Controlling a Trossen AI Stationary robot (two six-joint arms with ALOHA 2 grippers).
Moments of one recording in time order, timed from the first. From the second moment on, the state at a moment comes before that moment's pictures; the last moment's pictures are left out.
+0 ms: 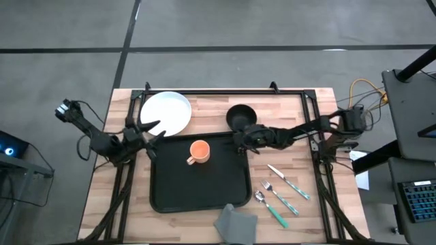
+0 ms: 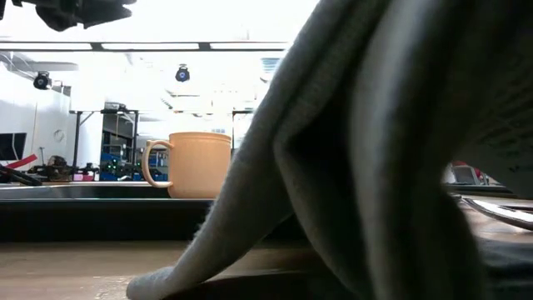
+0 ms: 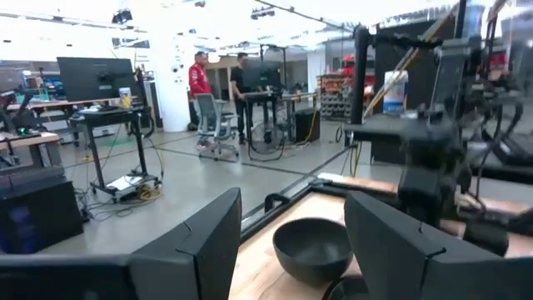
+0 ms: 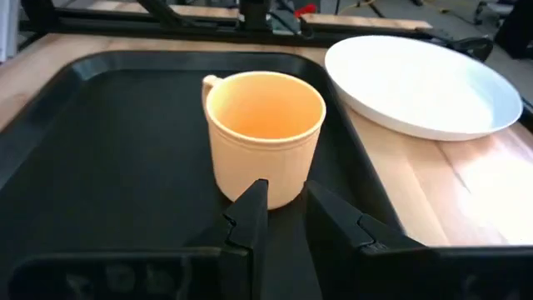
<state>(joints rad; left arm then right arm) -0.65 0.52 0.35 0.51 -1.25 0.33 -0.06 1.69 0.73 0.58 -0.06 -0.04</state>
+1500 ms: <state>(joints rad) -0.64 0.50 0.39 0.51 -1.25 0.36 -0.06 1.96 1.00 0.40 -0.11 0.11</state>
